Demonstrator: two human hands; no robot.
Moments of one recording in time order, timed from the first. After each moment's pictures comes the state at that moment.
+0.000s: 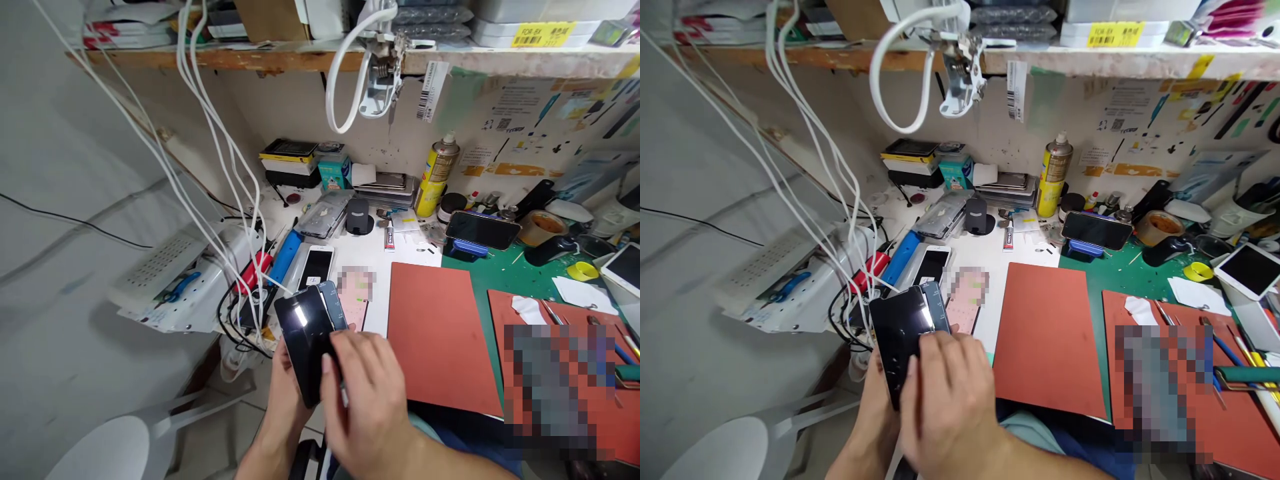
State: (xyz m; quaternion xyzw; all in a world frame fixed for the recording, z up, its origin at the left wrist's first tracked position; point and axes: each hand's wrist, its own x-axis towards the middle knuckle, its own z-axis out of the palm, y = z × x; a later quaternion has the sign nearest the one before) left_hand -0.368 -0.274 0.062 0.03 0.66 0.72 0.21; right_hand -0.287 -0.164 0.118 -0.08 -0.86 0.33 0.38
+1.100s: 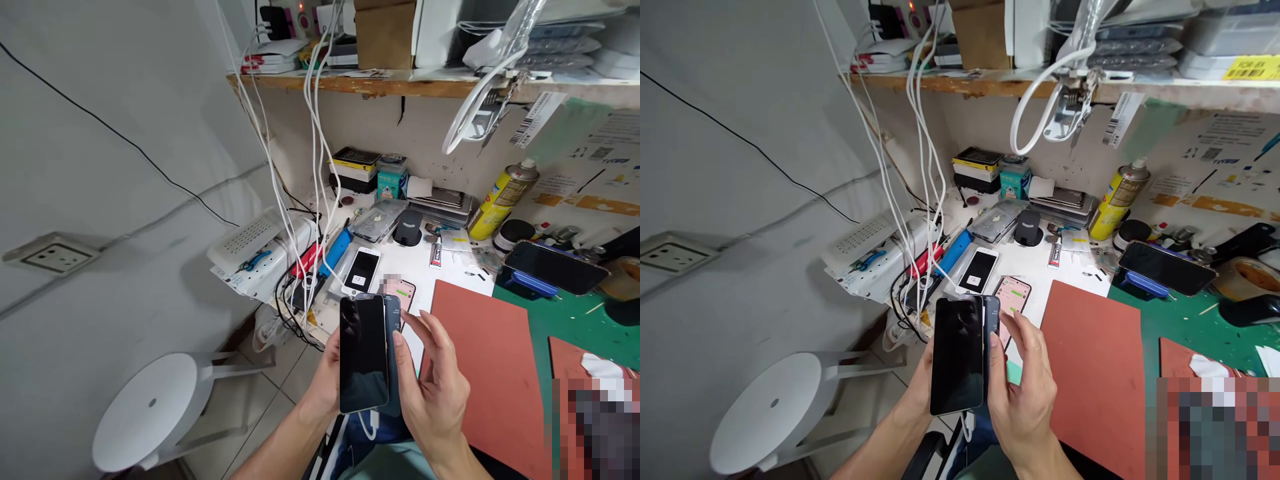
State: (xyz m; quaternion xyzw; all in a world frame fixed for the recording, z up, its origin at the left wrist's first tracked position) left_hand -0.365 -0.260 0.093 0.01 0.46 0.84 0.29; right_hand -0.293 -0.142 0.092 -0.17 -0.78 0.45 0.41
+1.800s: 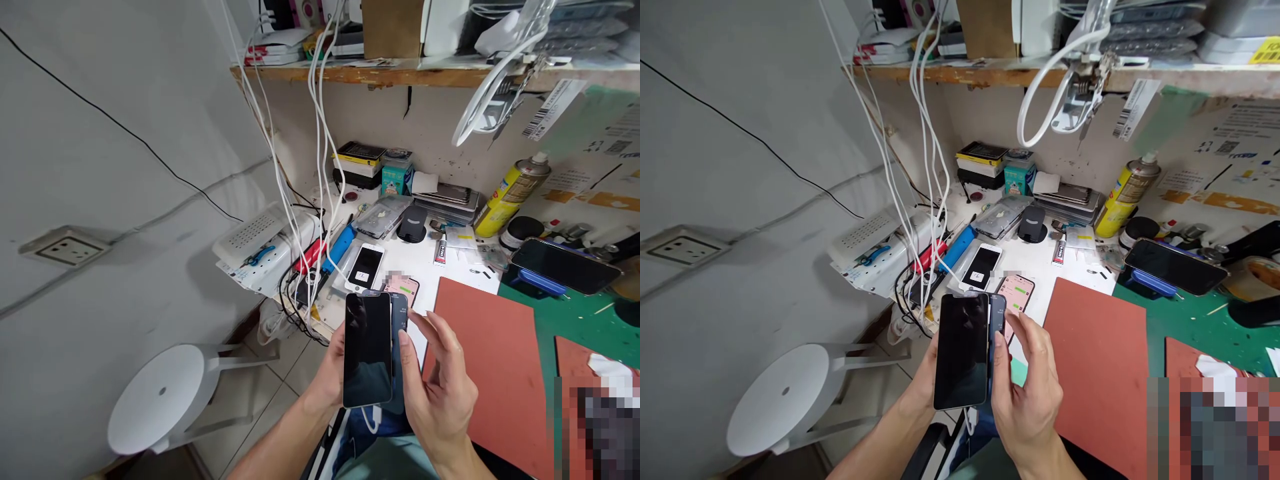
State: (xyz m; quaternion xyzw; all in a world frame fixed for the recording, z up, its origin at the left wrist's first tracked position) left_hand -0.368 -0.261 0.084 0.08 0.42 0.85 0.33; right_hand -0.292 -0.142 0.095 -0.15 -0.79 0.40 0.44
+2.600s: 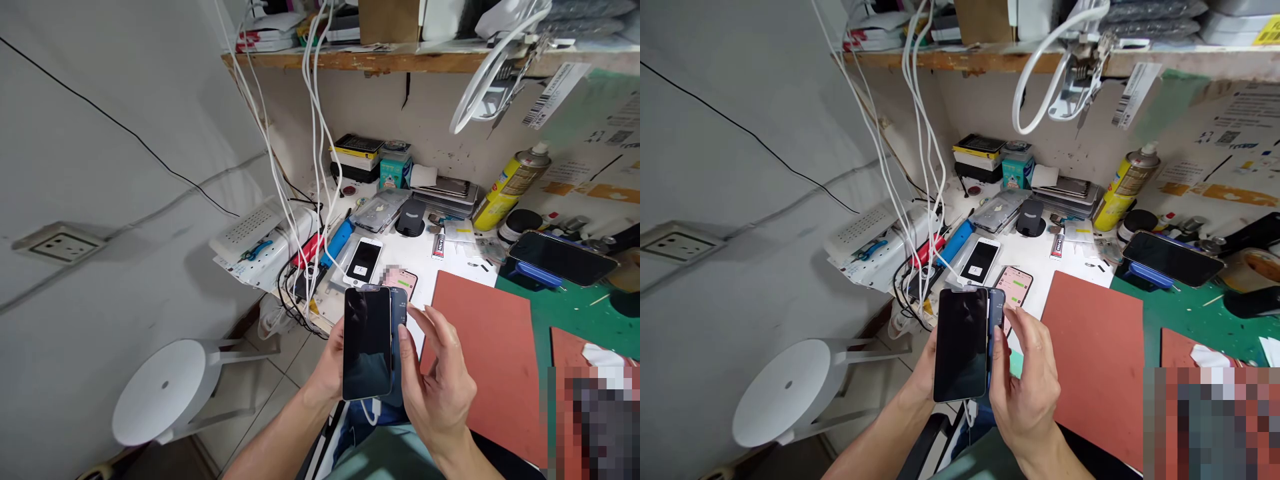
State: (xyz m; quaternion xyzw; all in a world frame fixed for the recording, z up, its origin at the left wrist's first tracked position) left_hand -0.366 -0.261 0.078 0.04 0.40 0.85 0.34; right_hand -0.288 -0.139 0.098 -0.12 -0.81 0.36 0.45
